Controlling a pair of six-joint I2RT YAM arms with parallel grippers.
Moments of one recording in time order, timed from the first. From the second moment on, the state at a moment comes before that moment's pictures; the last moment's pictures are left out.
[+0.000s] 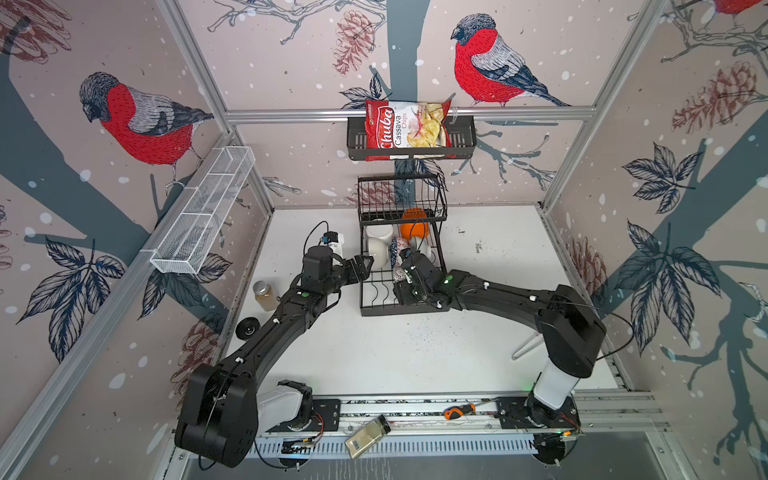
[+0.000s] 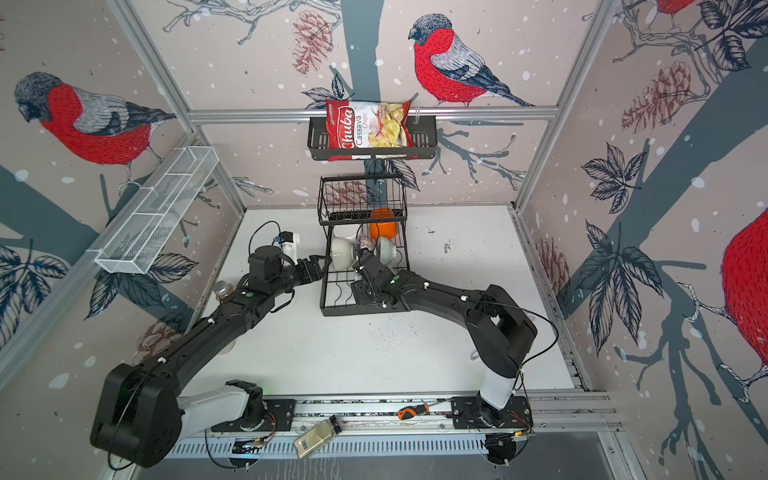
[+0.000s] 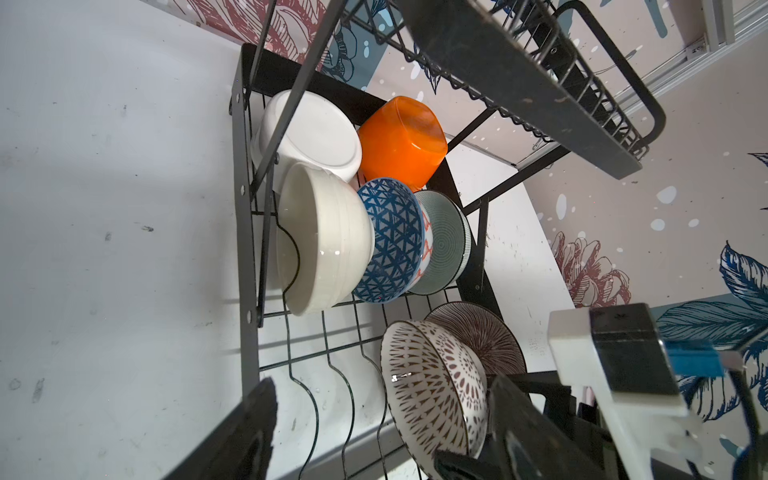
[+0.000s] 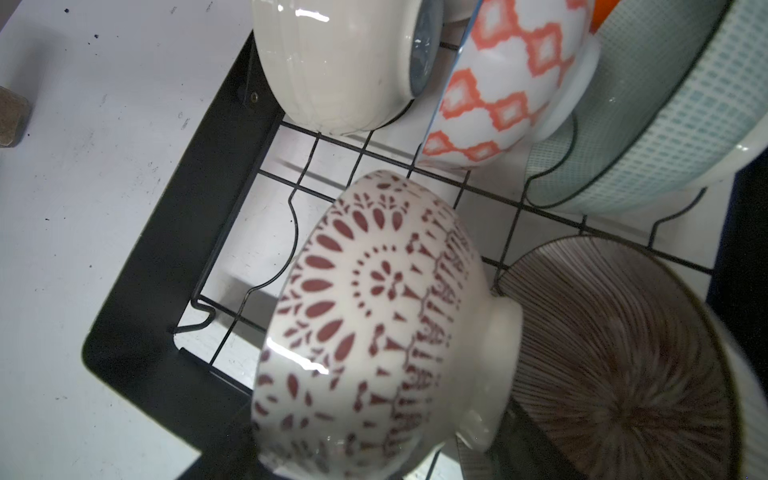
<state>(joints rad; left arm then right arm) -0.28 1.20 0.72 0.01 0.31 -0.54 0.94 1.76 1.21 -0.35 0.13 0.37</state>
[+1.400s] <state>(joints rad) -0.28 1.13 0.68 0.01 0.29 -0.52 0.96 1.83 1.24 -0.33 0.13 0.50</state>
